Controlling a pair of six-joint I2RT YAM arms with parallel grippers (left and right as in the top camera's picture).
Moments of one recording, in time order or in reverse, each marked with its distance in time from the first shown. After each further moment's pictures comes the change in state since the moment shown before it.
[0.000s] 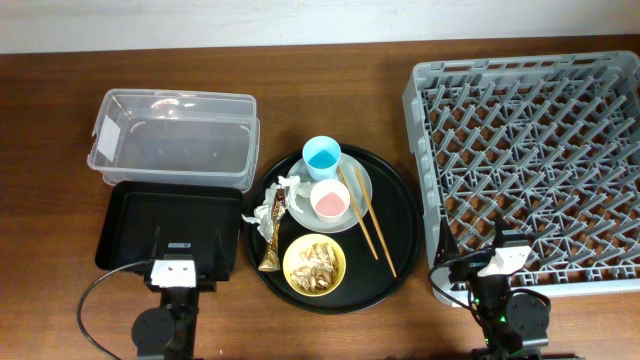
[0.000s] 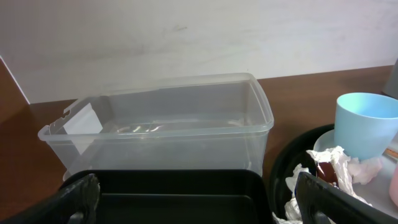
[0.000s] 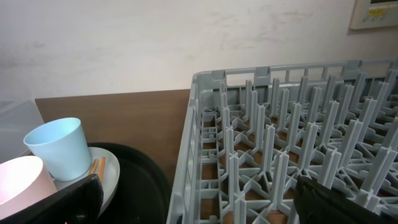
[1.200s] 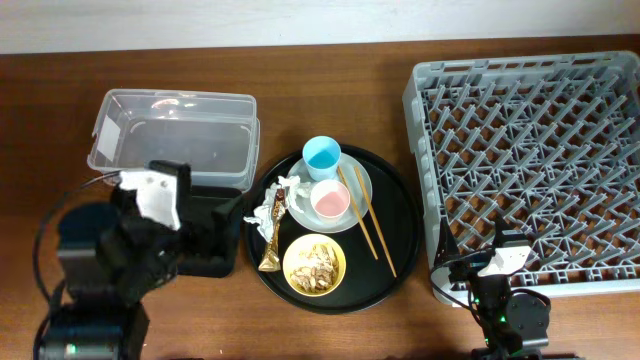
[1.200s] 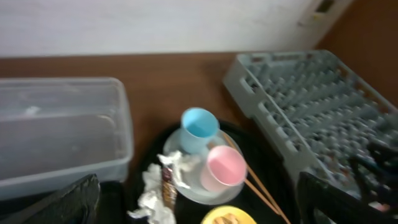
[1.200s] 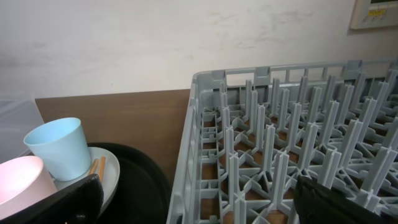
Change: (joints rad) left arm 0.001 0.767 1.002 -0.636 0.502 -0.174; right arm 0.000 0.000 0.000 0.000 0.000 -0.001
